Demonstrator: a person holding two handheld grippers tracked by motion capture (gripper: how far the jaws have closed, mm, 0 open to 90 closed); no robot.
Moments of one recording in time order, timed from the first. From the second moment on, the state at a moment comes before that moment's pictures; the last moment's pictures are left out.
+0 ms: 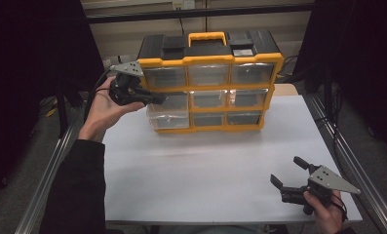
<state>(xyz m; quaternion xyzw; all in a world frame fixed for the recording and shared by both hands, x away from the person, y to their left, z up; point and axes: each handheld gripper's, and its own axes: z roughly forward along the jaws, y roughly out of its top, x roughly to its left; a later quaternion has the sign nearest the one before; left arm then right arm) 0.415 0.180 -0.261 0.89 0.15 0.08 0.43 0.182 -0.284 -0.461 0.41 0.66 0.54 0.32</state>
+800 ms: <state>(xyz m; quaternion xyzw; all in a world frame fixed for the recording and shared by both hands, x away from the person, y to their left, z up) 0.448 0.166 -0.288 0.92 0.17 0.06 0.35 0.182 -0.284 -0.461 0.41 0.66 0.54 0.32</state>
